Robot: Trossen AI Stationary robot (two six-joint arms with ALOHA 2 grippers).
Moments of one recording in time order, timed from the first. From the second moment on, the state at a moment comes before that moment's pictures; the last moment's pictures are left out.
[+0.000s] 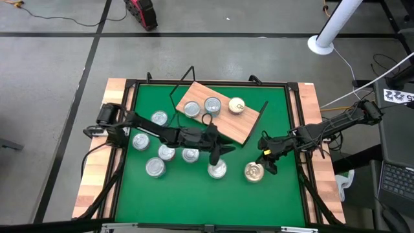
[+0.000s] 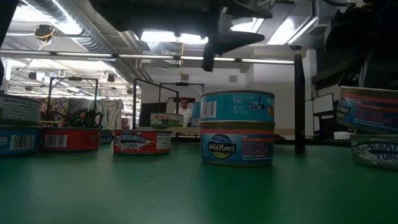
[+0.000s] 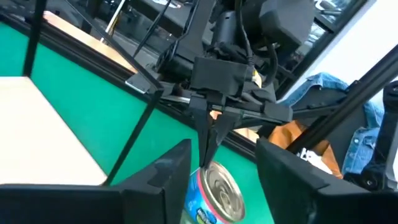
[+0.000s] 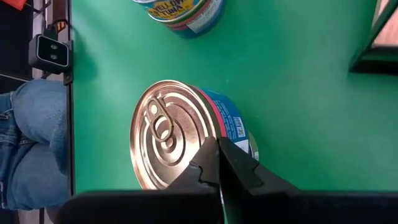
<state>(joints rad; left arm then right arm) -0.12 1.85 1.05 0.69 -0.13 -0.58 0.34 0.95 0.54 -0.43 -0.09 0.69</state>
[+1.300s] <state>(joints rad) -0.08 2.14 1.29 0.40 0.07 -0.96 0.34 0.95 0.54 -0.41 0.00 0.62</state>
